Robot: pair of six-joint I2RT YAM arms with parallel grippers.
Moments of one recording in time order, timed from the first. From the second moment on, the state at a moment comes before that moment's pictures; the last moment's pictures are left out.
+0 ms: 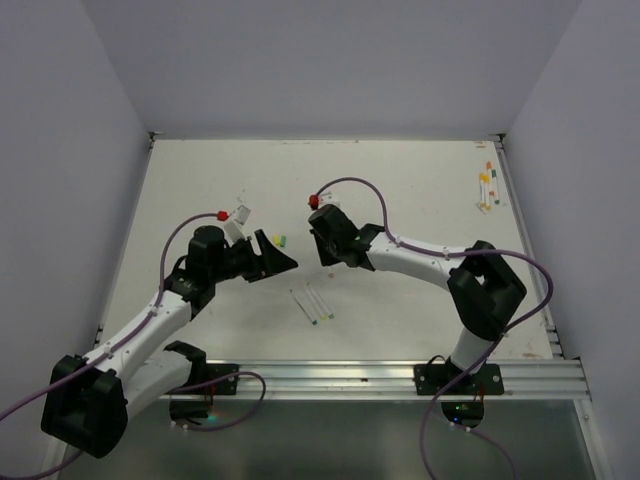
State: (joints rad) left arm -0.36 0.97 0.49 0.01 0.56 -0.80; right arm 0.86 1.75 1.19 -0.34 0.28 0.43
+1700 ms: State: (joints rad) left arm -0.36 0.63 0.53 -0.30 0.42 -0.83; right arm 0.78 1.94 1.20 -0.18 0.13 0.39
